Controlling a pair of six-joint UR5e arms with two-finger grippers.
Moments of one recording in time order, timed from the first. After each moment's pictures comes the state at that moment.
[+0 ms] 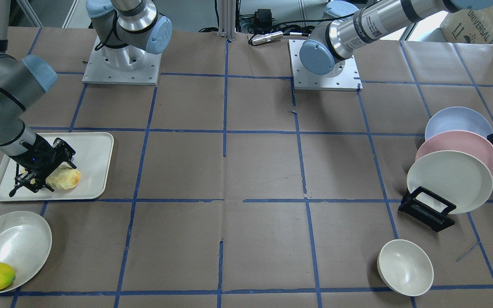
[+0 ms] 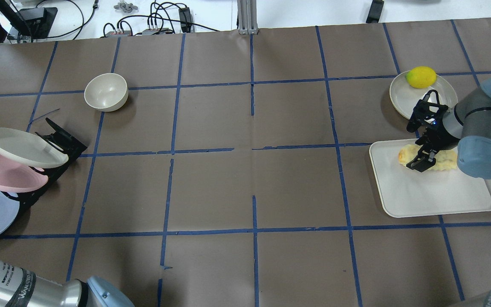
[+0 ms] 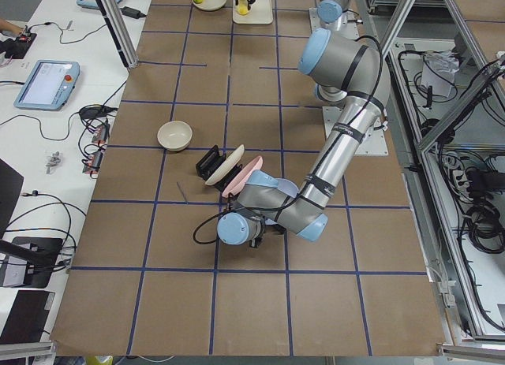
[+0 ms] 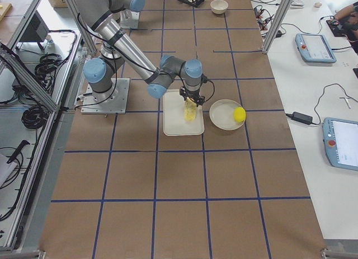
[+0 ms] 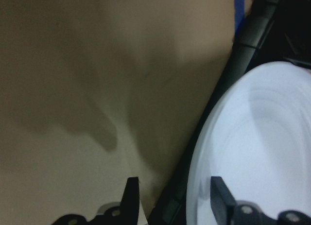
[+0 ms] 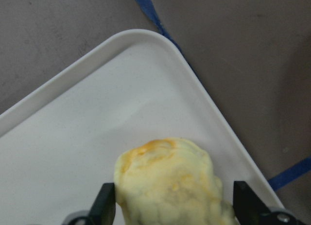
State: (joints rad) left arm -0.55 -2.23 -1.36 -1.59 1.65 1.22; right arm 1.09 -1.30 2.11 -2.37 -1.46 -1.48
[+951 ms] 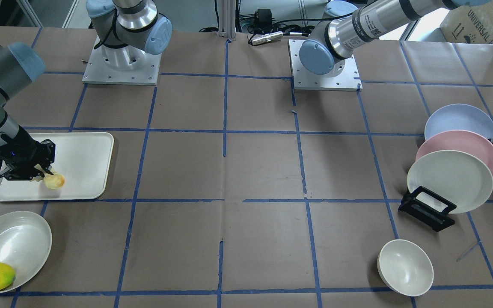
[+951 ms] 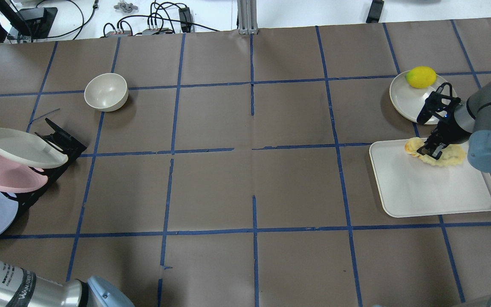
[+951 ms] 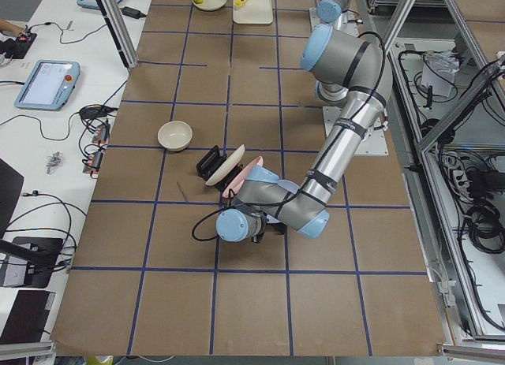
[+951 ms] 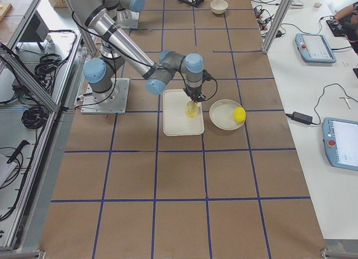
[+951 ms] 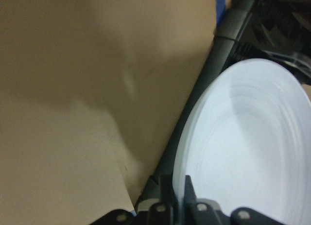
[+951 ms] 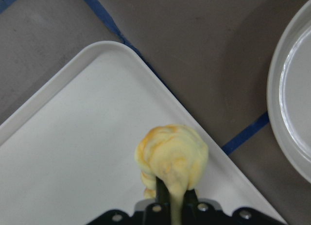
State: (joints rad) left arm -0.55 -2.19 -1.33 -1.64 1.67 1.22; right arm 1.10 -1.40 2.05 -2.25 -1.47 -1.35
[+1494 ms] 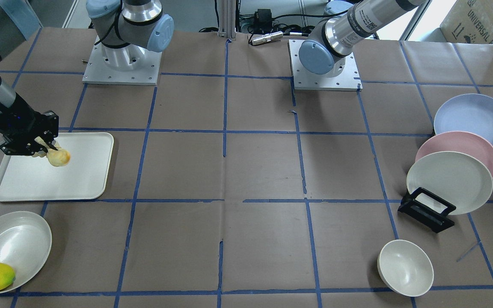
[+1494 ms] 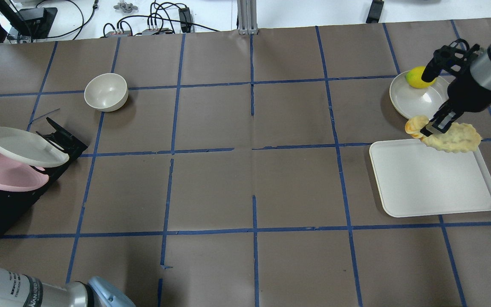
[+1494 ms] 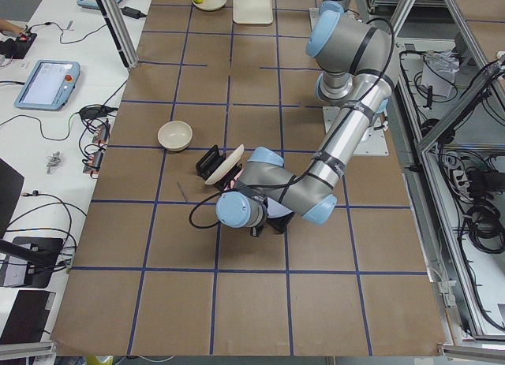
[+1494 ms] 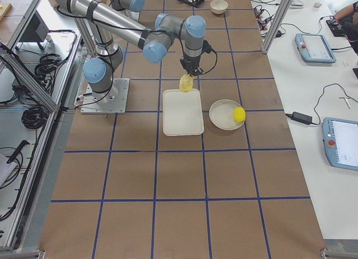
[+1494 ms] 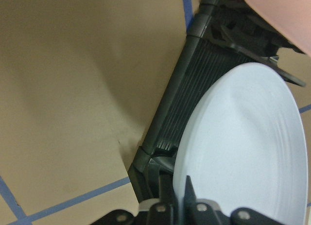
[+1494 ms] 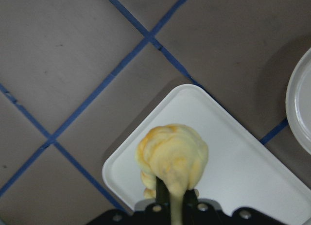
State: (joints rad) left arm -0.56 -2.02 -1.36 -1.71 1.67 1.23; right arm 1.23 -1.59 1.81 -1.71 -1.47 -1.14
